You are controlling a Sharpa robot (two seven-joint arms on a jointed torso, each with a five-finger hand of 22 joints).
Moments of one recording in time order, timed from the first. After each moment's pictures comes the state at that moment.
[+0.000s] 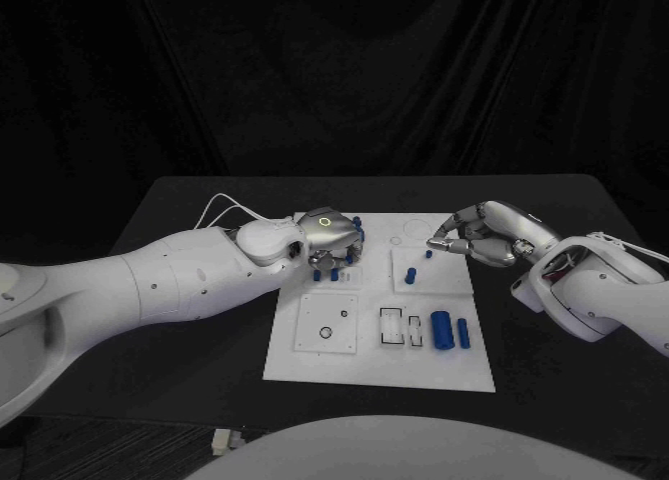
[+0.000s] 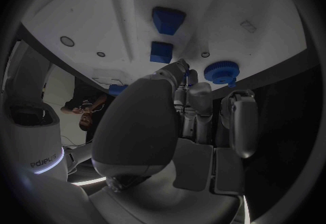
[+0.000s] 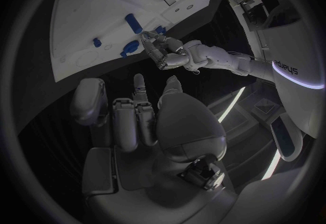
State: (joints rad) left arm 1.16 -0.49 -0.21 1.14 -1.84 -0.37 0.15; left_hand 1.55 -0.15 0.35 0.18 0.16 1.13 0.03 0.18 0.28 1.09 -0.01 0.26 0.21 1.37 -0.08 1.12 0.83 0.06 1.47 0.05 1.36 1.31; right arm 1.19 -1.05 -0.21 1.68 -1.20 -0.52 0.09; right_hand 1.22 0.16 -0.37 0.29 0.34 0.87 0.10 0.39 0.23 1.47 0.02 1.53 1.31 1.47 -0.04 1.49 1.31 0.09 1.40 0.06 1.10 1.31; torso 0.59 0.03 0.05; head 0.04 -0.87
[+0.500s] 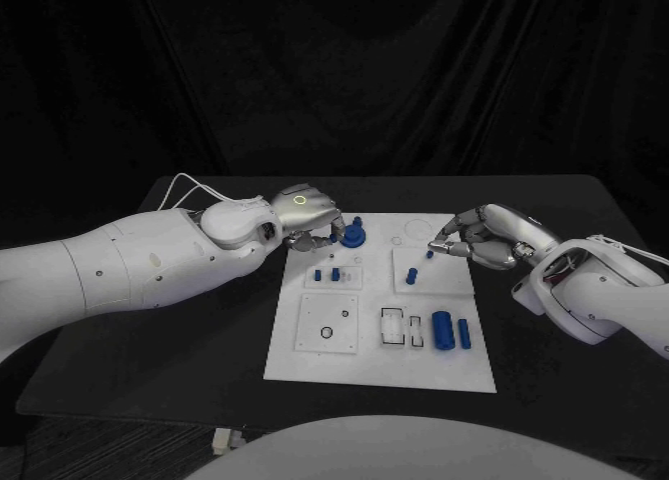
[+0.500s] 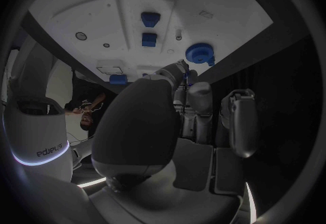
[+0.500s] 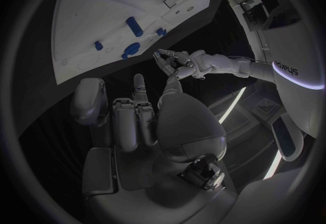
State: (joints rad) left arm 1.24 -0.63 -0.21 1.27 -1.84 -0.40 0.15; left_hand 1.54 -0.16 0.37 0.19 0.14 1.13 0.03 0.15 0.28 1.10 -0.02 0.22 0.19 1.38 -0.08 1.11 0.82 0.06 1.47 0.05 1.36 1.31; right arm 1.18 -1.05 -0.21 1.68 -1.20 -0.52 0.09; right_hand 1.22 0.16 -0.37 0.29 0.34 0.87 0.10 0.39 0.23 1.47 0.02 1.53 1.31 1.47 -0.04 1.49 1.31 0.09 1.40 0.06 1.10 1.31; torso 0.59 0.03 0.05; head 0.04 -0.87
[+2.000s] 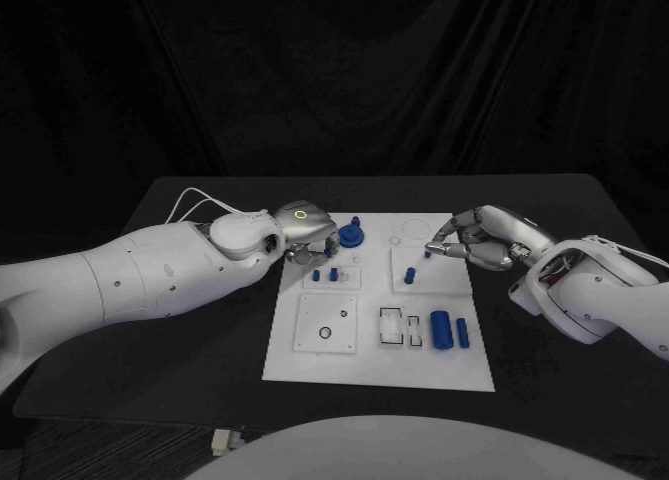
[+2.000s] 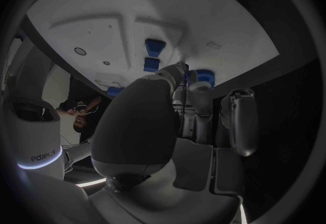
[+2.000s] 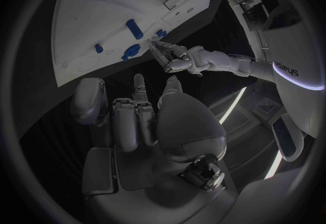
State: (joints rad) left arm 1.19 -0.58 -0.21 1.19 -1.84 -0.33 0.13; left_hand 1.53 -0.17 0.39 0.20 0.12 1.10 0.02 0.12 0.27 1.10 -0.02 0.19 0.18 1.38 -0.08 1.09 0.79 0.06 1.47 0.05 1.34 1.31; right arm 1.18 -1.04 -0.21 1.67 -1.20 -0.52 0.08; right_hand 1.22 0.16 -0.37 0.29 0.34 0.87 0.10 0.39 0.23 1.47 0.02 1.53 1.31 1.47 -0.04 1.49 1.31 0.09 1.40 0.06 1.09 1.31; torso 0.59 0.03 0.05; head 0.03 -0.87
